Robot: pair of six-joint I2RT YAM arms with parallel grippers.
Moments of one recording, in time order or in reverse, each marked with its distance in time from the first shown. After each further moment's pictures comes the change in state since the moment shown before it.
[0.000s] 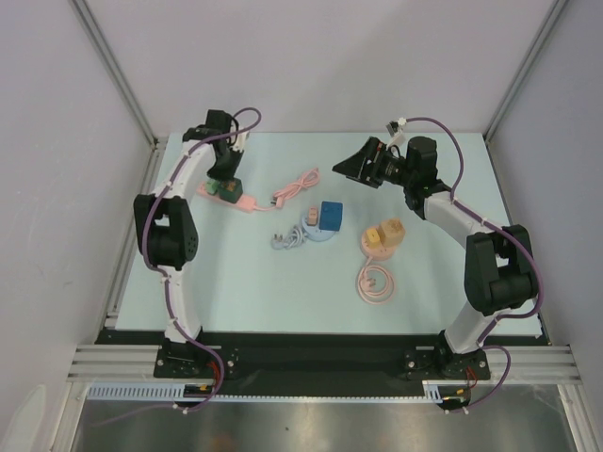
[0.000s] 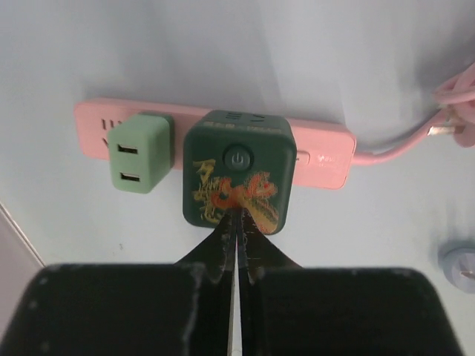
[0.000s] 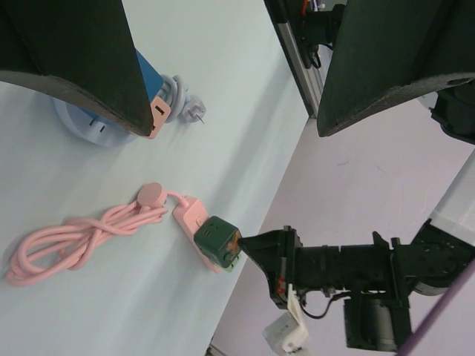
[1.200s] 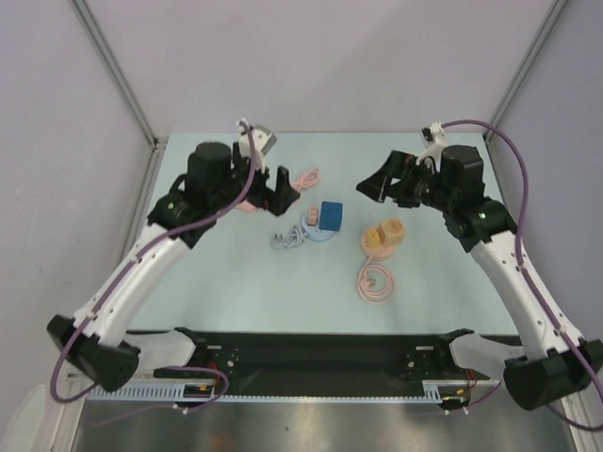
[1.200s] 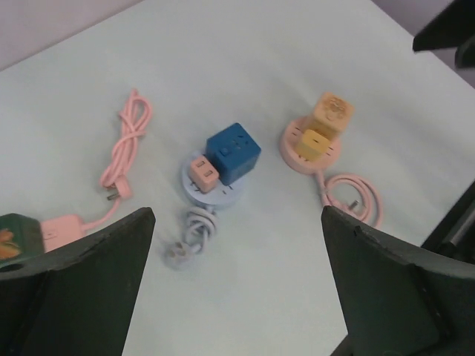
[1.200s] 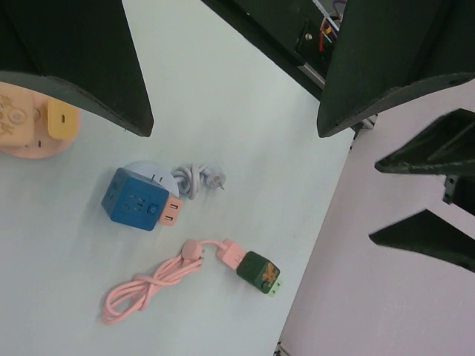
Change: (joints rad) left arm -0.381 -0.856 -0.563 0.429 0.278 -0.254; right arm 0.072 -0.535 0.084 -0.797 0.329 -0.238
